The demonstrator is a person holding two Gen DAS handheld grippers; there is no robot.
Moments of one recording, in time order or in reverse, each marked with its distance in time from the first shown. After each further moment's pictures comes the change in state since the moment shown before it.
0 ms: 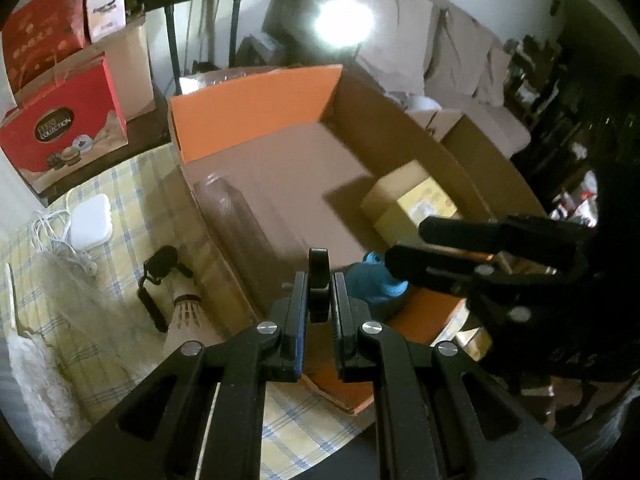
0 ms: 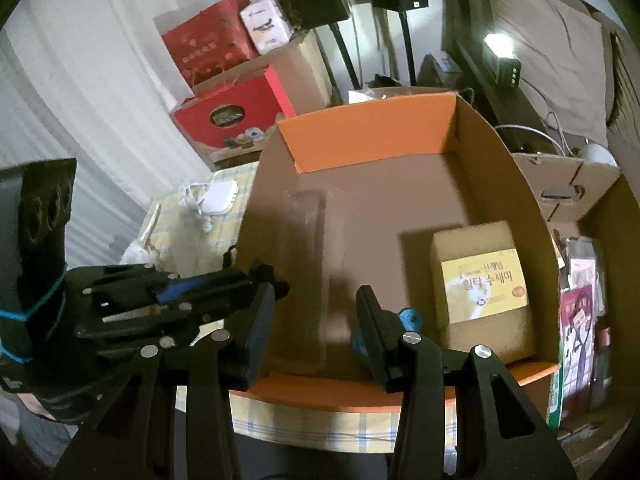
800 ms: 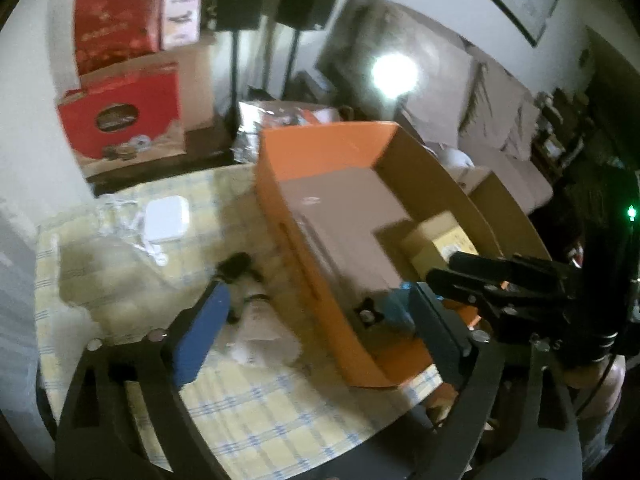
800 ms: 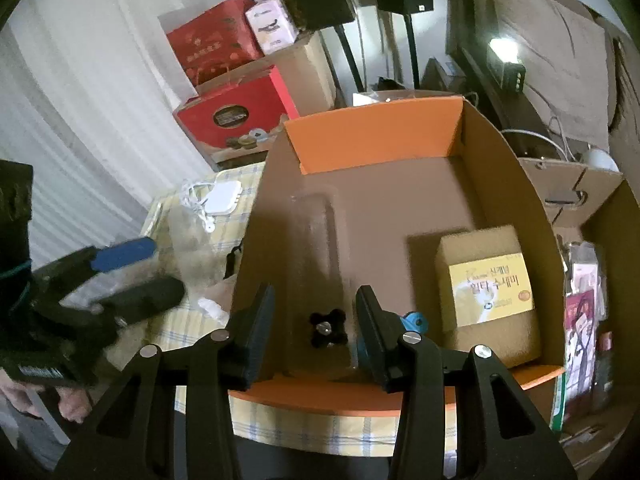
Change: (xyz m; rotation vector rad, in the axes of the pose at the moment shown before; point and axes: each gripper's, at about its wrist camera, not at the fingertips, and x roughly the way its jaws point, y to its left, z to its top) left arm -0.069 0.051 -0.014 -0.154 -0.162 0.083; right arm 0.000 0.011 0.000 -0.023 -0.015 -0.004
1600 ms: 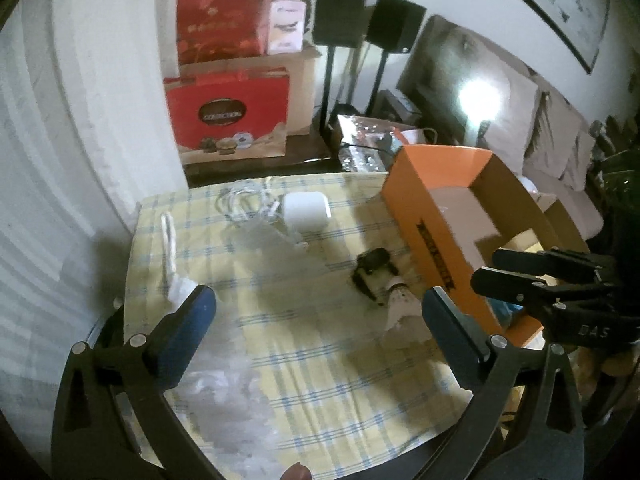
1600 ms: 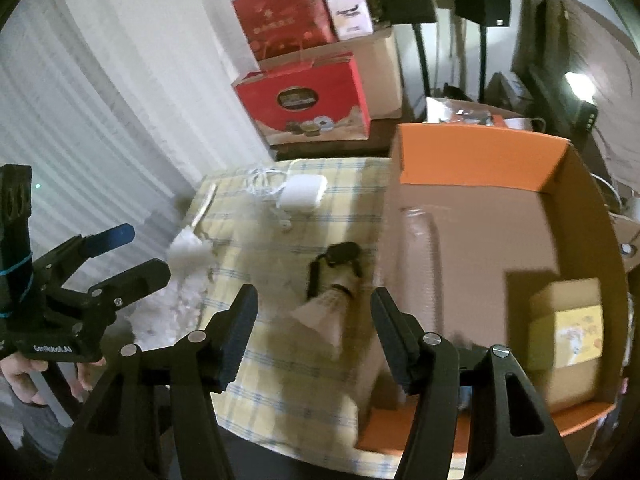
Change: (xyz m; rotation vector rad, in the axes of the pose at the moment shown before) left arm -0.046 0.108 -0.027 -0.105 -0.059 0.194; right arm 0.042 0.090 0.021 -0.143 0.053 0.108
